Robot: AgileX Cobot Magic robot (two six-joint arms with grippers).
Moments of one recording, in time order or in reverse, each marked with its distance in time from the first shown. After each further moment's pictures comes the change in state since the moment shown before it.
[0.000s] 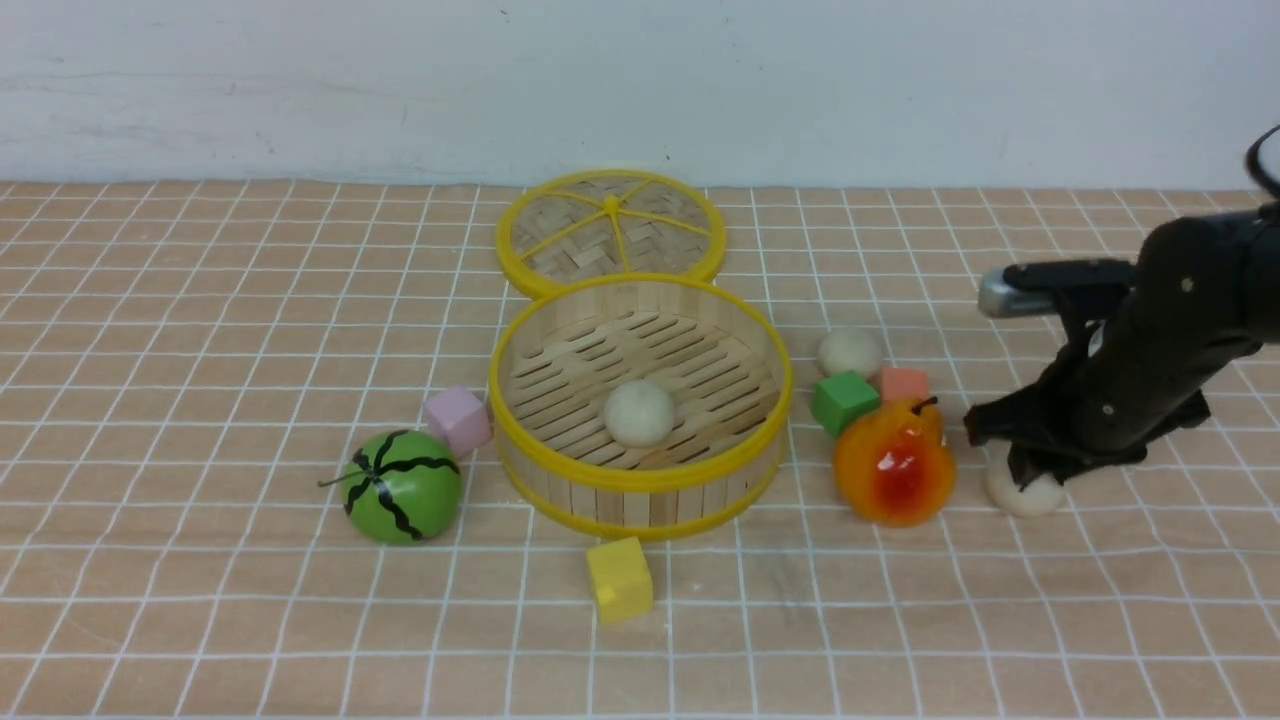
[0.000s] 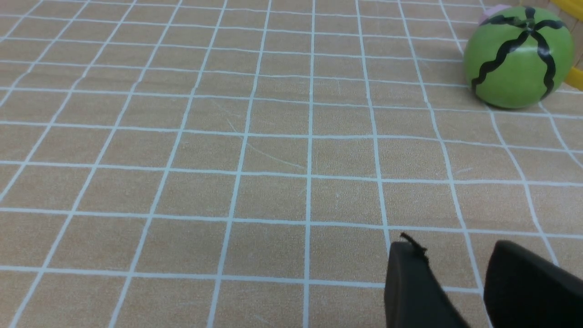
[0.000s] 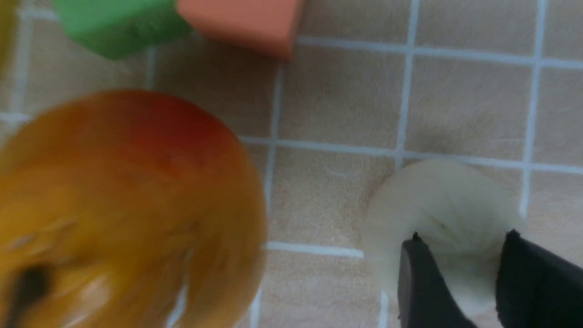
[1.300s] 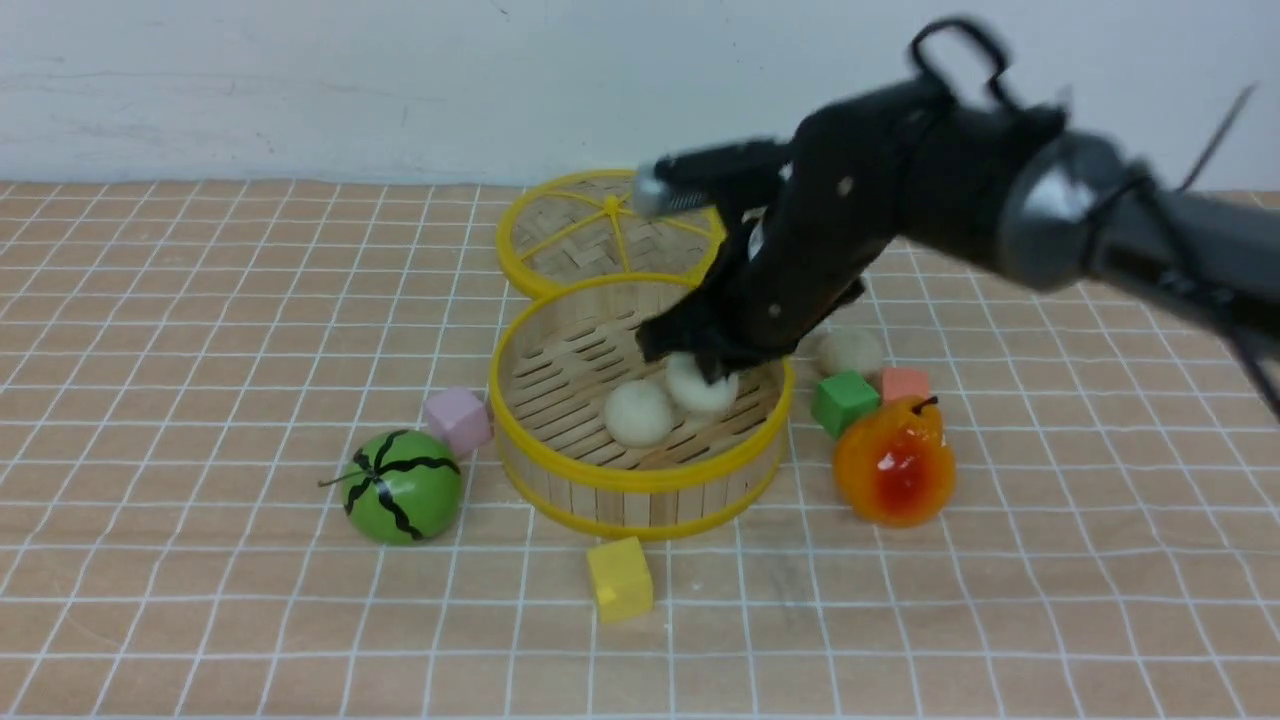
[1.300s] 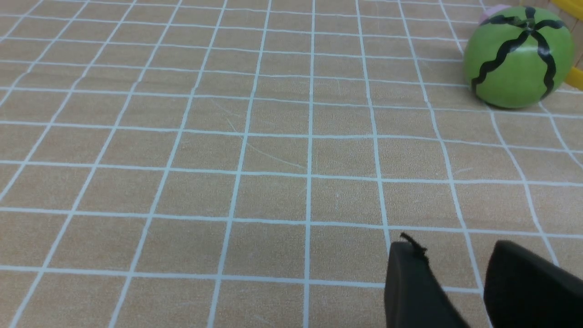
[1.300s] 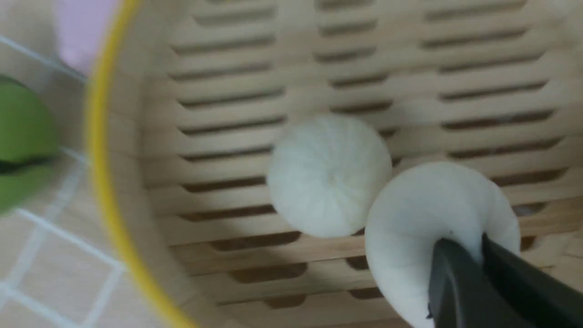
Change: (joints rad) right arm 0.400 0.193 -0.513 0.031 0.167 0.029; left arm 0.000 0.000 0.000 0.000 0.000 0.000
